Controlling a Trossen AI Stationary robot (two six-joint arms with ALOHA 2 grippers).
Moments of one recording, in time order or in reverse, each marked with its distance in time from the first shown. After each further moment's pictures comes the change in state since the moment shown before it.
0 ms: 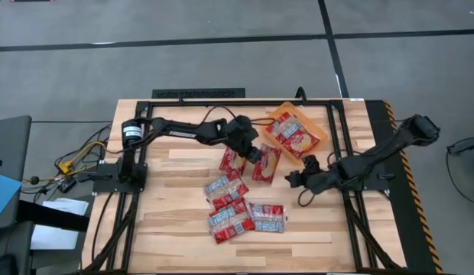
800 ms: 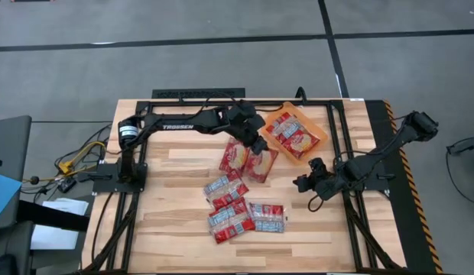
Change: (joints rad) left arm 0.013 -0.030 0.245 -0.213 0.044 0.114; right arm 0.113 -0.084 0.000 -0.189 0.004 0.082
